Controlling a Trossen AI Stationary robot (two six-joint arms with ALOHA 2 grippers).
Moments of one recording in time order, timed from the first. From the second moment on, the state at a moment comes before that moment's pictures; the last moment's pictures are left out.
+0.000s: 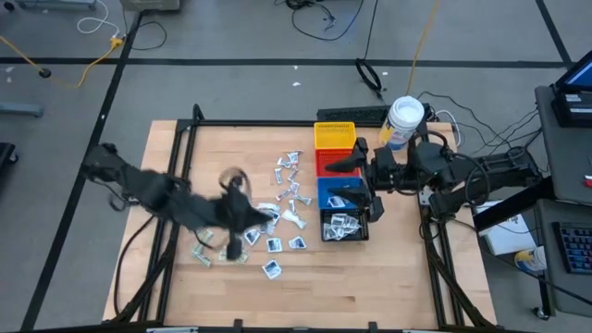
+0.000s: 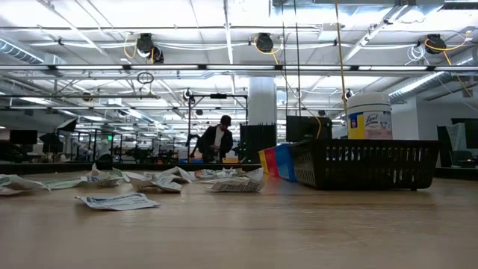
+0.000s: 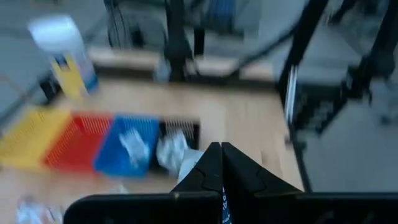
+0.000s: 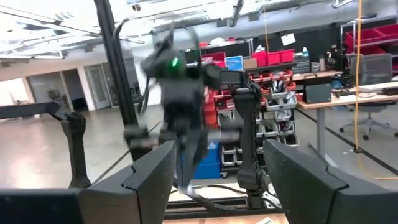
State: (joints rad) left arm -0.49 1.35 1.53 -0.64 -0.46 -0.32; right arm 0.18 1.16 1.21 0.13 0.08 0.17
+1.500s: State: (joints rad) left arm 0.04 1.51 1.65 0.07 0.27 -0.19; right arm -0.03 1.29 1.34 0.18 -0.27 0.25
